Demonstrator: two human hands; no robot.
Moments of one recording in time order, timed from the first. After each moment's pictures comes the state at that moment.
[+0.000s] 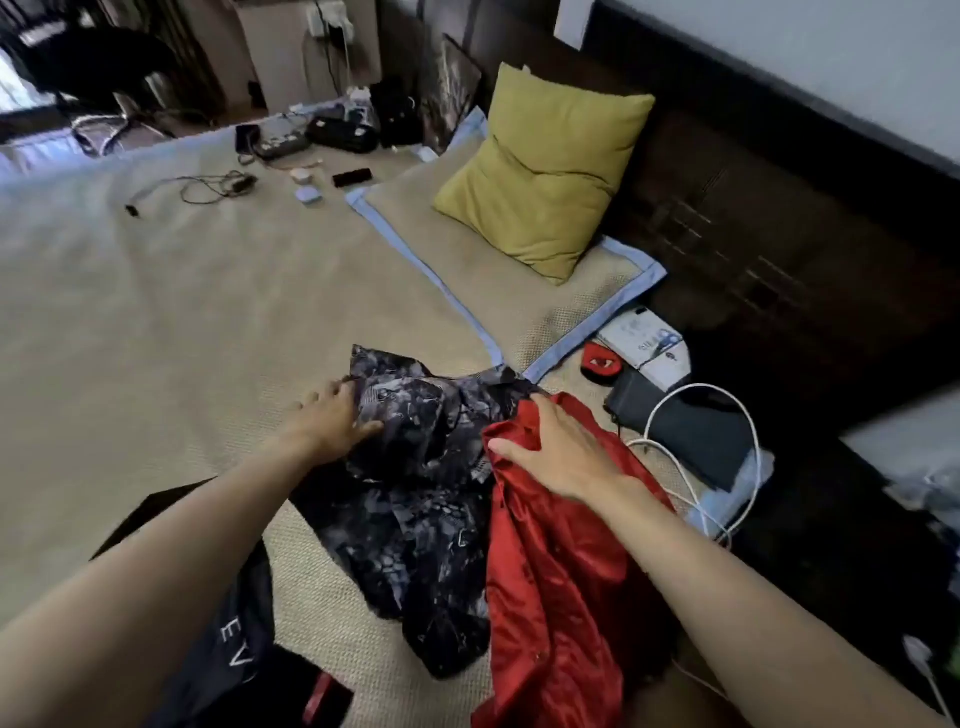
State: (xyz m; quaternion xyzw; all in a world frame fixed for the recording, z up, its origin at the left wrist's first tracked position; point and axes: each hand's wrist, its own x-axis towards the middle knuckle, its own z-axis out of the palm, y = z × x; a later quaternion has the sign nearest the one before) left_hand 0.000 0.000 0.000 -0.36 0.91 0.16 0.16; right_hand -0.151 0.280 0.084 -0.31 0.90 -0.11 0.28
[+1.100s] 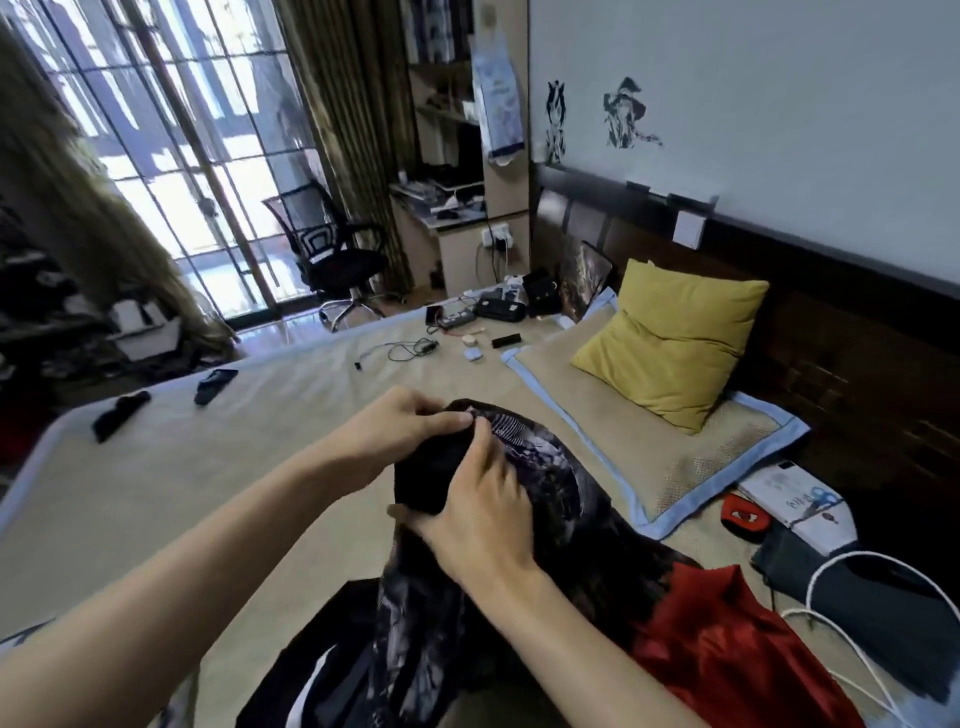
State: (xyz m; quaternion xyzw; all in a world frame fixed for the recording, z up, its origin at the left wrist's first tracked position) left_hand 0.121 0.017 0.335 -0.30 0.79 0.53 -0.07; right_hand 0.067 0.146 0.273 -0.44 0.84 -0.29 0.10
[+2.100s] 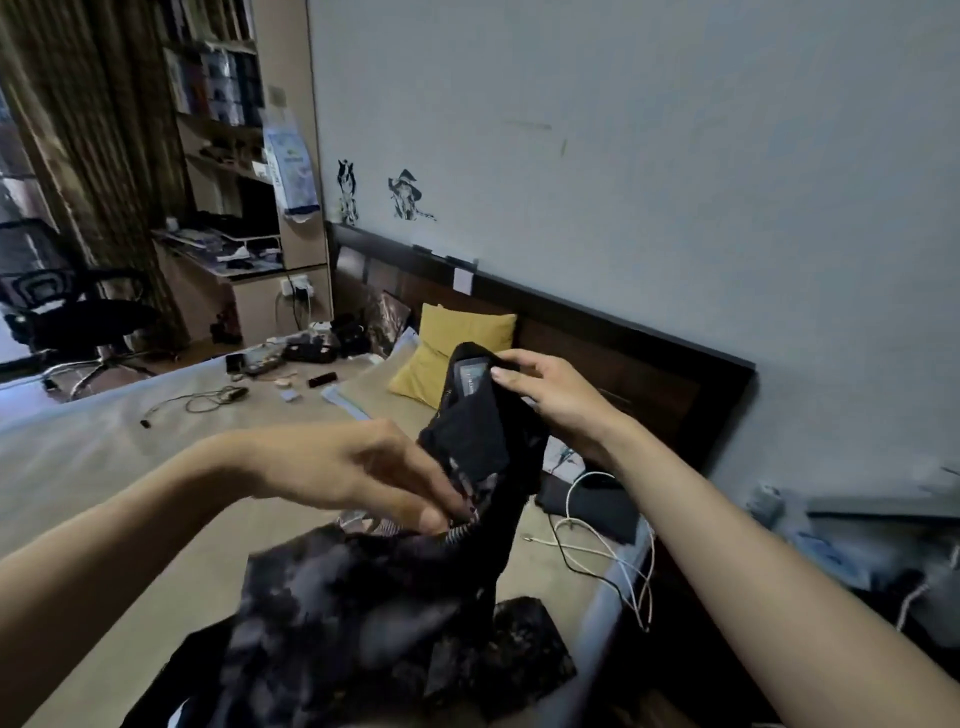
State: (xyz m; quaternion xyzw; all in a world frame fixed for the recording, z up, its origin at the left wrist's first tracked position) left_hand 0.258 0.164 0.456 0.17 0.87 0.42 0.19; right_hand 0.061 0.350 0.420 -0.29 0.74 -0.57 0.18
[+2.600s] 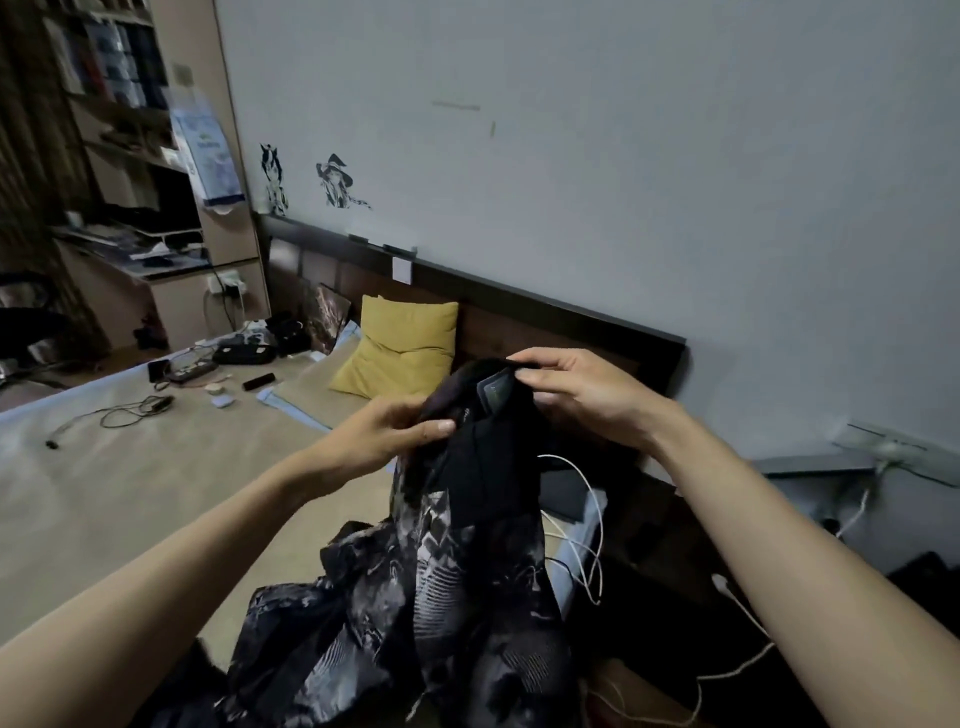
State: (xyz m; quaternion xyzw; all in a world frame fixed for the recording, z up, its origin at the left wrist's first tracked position) left_hand 0.141 0.222 0.381 0.09 0.80 0.60 -0.01; right_hand 0.033 0.463 0.441 -0.32 0.72 -0.57 0.25
